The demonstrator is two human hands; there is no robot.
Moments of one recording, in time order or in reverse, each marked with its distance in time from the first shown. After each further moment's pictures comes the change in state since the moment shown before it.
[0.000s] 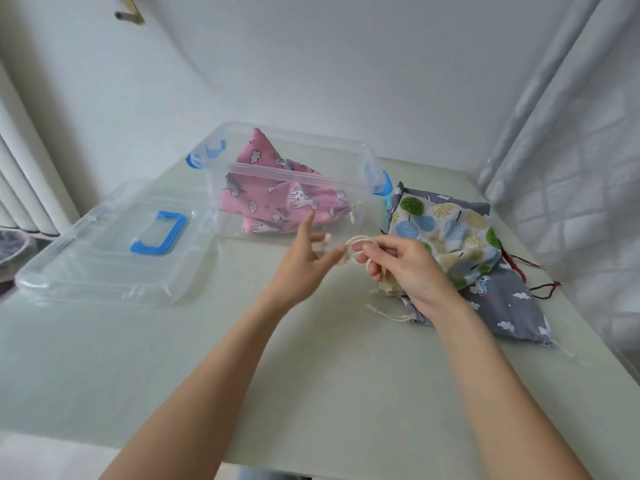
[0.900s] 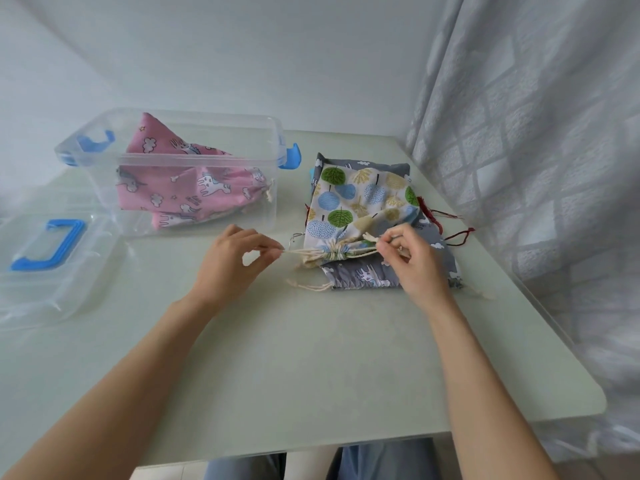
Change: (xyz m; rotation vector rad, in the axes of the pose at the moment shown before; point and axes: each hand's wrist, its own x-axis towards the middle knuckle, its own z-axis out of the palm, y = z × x) left_hand 0.002 -0.023 0.020 0.639 -0.009 0.478; right_hand -0.055 0.072 -0.109 -0.440 0.412 -0.213
